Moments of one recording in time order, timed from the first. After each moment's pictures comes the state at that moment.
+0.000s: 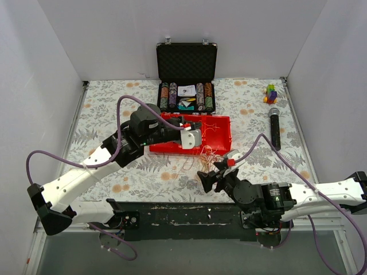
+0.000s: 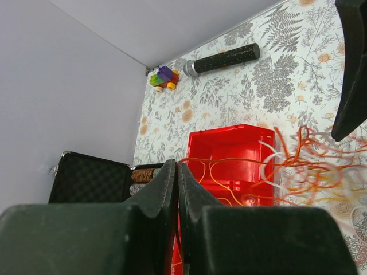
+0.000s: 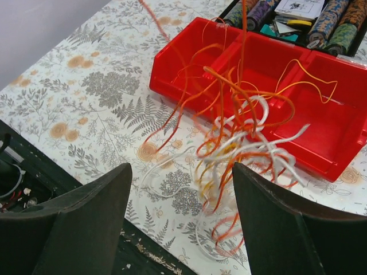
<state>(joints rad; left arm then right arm) -0.90 1.18 1.28 -0.28 0.36 0.81 1.66 0.73 0.65 -0.19 1.00 0.42</state>
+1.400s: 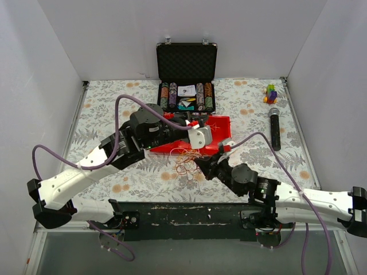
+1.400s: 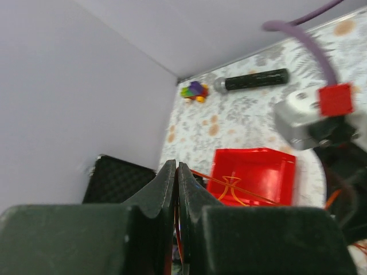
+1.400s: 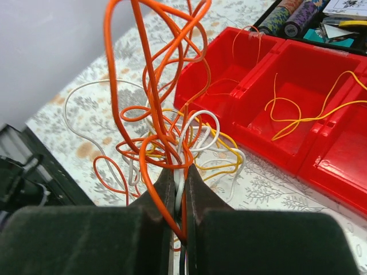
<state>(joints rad) -1.06 1.22 1.49 -0.37 0.15 0.76 1.30 0.84 0.48 0.23 0.51 0.36</state>
